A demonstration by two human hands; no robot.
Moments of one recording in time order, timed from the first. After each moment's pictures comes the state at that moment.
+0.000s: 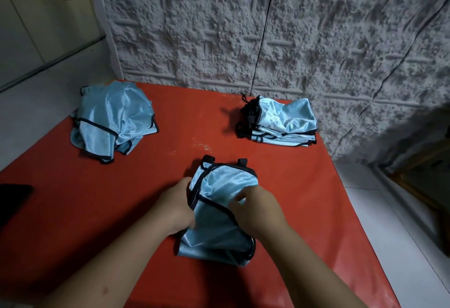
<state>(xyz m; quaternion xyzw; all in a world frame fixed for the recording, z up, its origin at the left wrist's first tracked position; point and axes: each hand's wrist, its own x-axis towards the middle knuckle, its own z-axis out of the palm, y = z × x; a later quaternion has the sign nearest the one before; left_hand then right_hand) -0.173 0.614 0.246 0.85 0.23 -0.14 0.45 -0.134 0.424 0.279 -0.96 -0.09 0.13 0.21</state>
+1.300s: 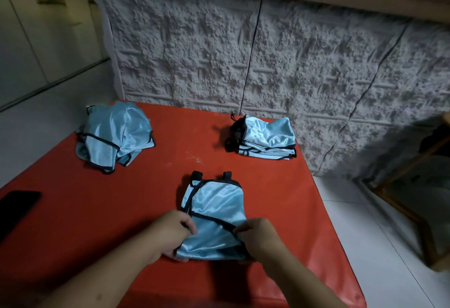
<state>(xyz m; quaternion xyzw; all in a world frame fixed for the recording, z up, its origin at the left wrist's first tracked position) -0.226 0.580 0.275 0.78 0.24 -0.18 0.55 -0.175 0.371 0.265 -0.83 0.07 0.25 0.49</state>
